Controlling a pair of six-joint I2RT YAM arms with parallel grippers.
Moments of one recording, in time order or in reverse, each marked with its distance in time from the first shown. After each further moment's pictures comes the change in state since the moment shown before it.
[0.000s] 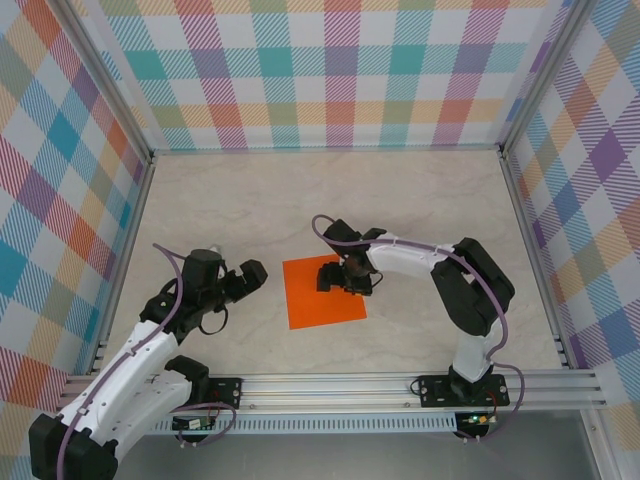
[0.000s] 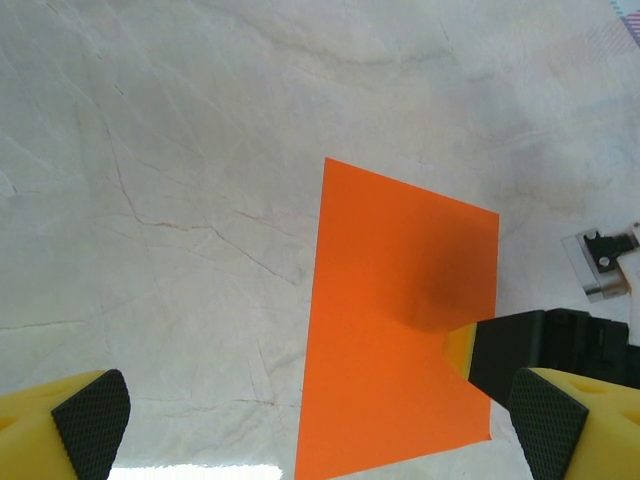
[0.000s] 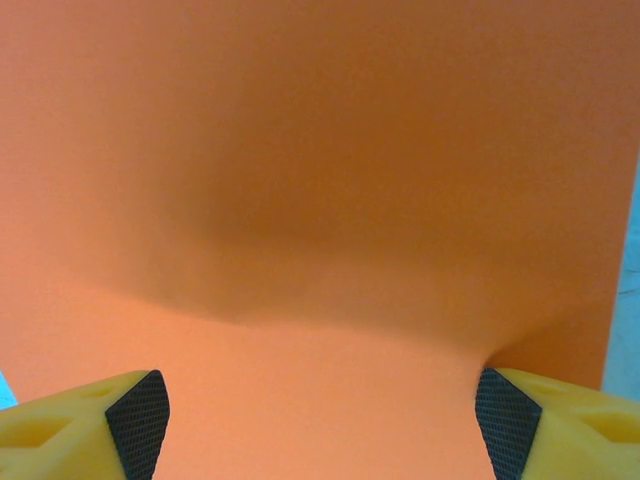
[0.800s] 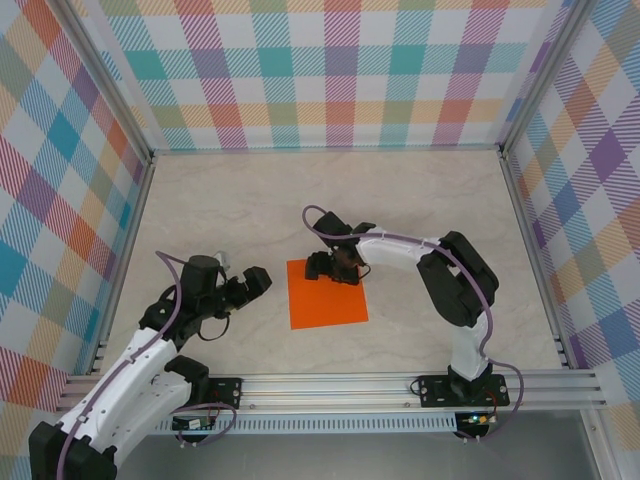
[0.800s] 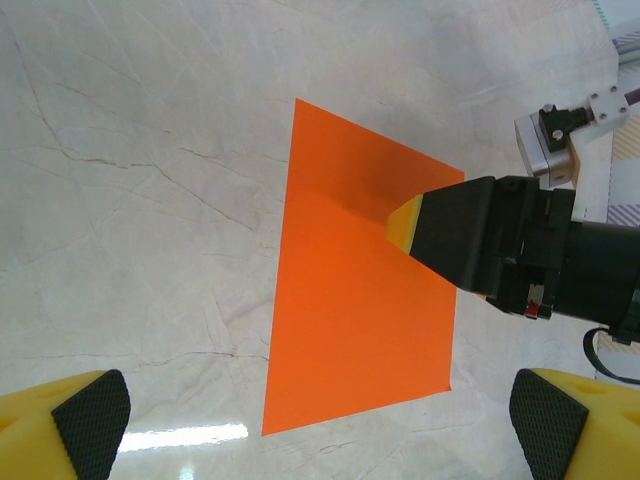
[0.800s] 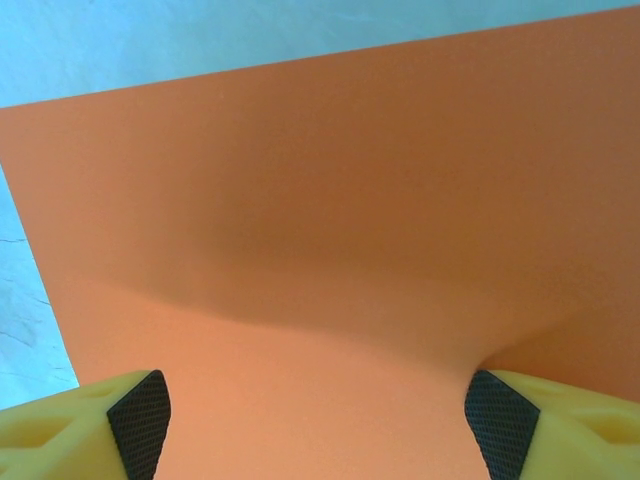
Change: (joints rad) left arm 0.001 -0.045 -0.057 0.034 0.137 -0.030; right arm -0.005 0.100 0.094 0.074 0.025 0.019
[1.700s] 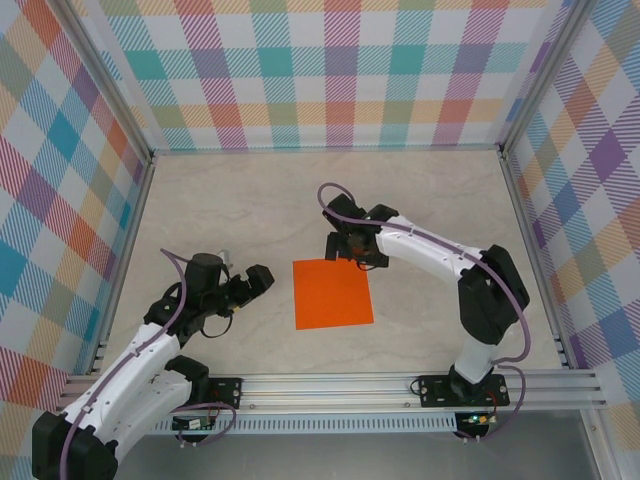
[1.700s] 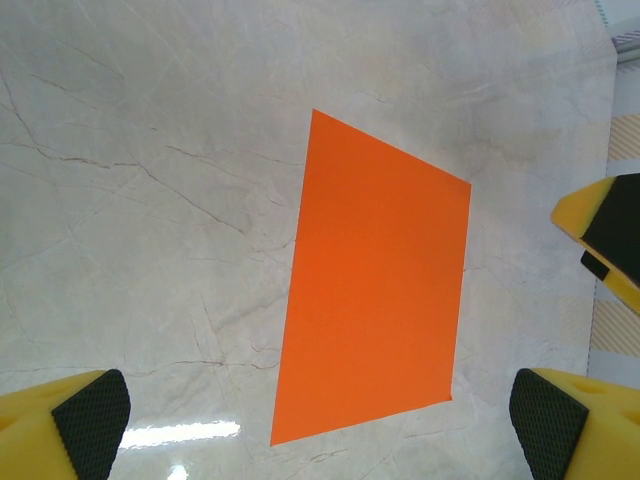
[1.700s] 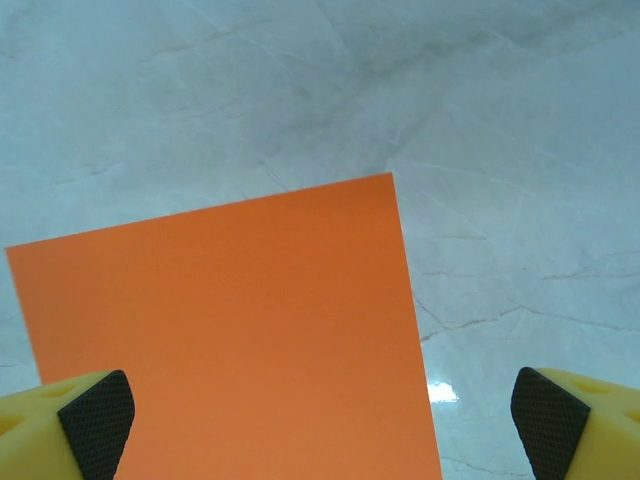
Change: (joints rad) left arm 0.000 0.044 -0.010 0.053 0.015 -0.014; right arm -0.014 -0.183 0.097 -0.300 0.351 0.046
